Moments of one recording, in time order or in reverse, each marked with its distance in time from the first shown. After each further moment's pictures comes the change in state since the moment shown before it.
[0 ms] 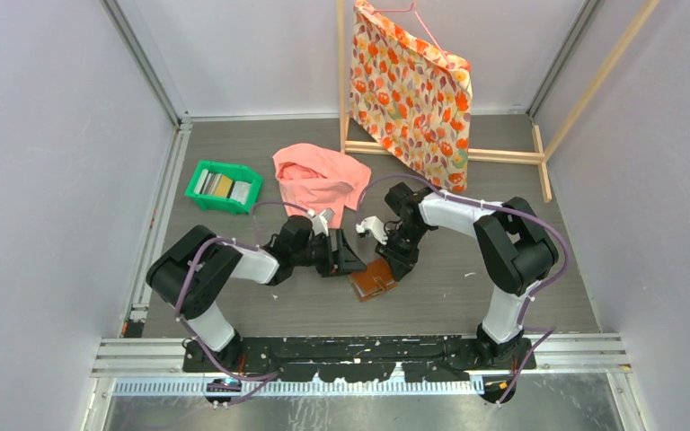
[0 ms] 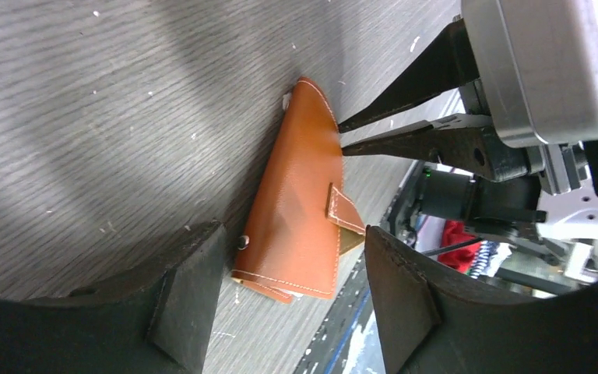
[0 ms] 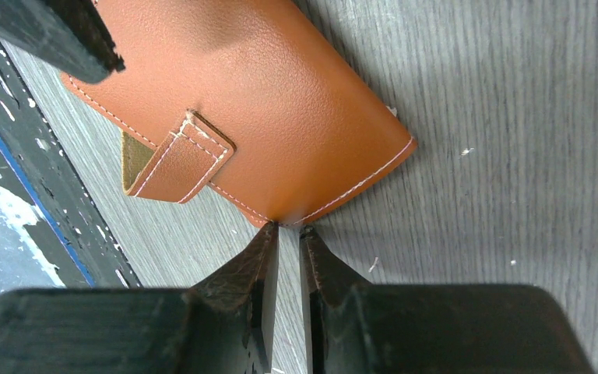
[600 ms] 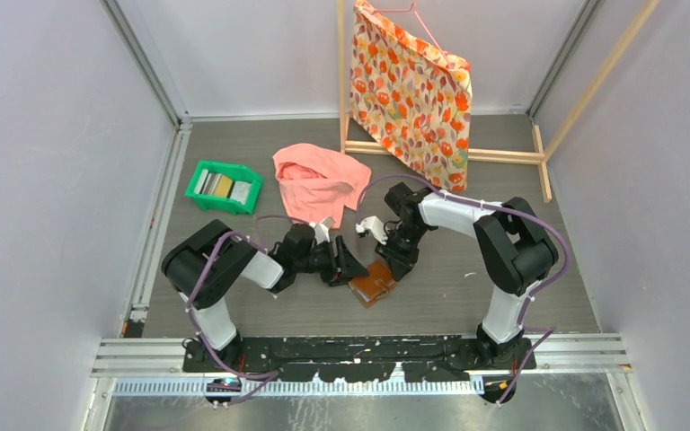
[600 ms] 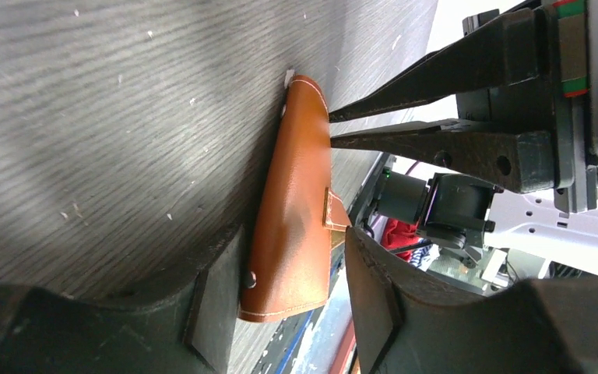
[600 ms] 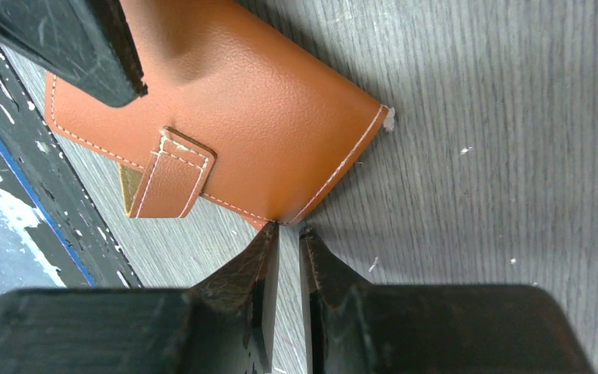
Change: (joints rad) left arm -0.027 0.111 -0.045 0.204 0.045 -0.245; right arm 0.003 0.000 0.000 0.001 0.006 0.012
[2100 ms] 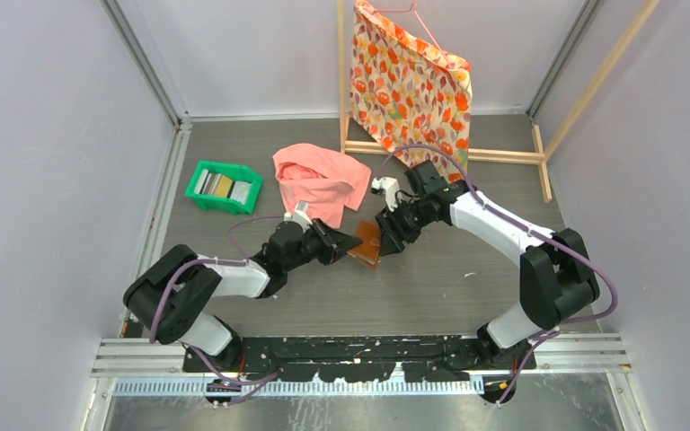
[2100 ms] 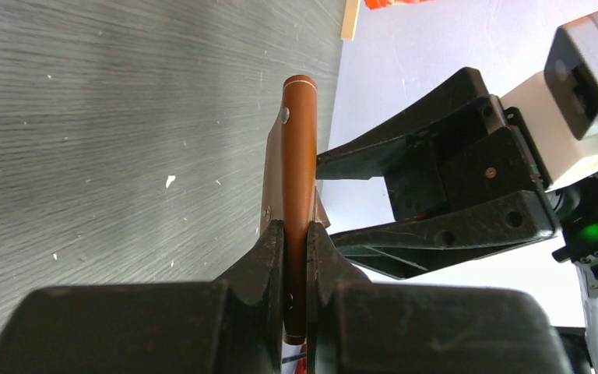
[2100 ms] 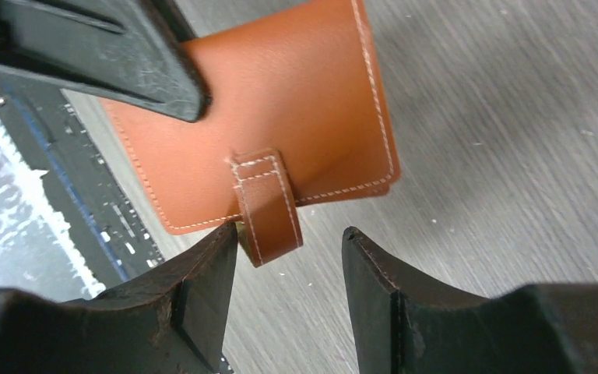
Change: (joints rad) left arm -0.022 -0.259 -0.048 0.047 -0.366 -0.279; right arm -0.074 -0.275 -0.025 0.197 -0.104 0.421
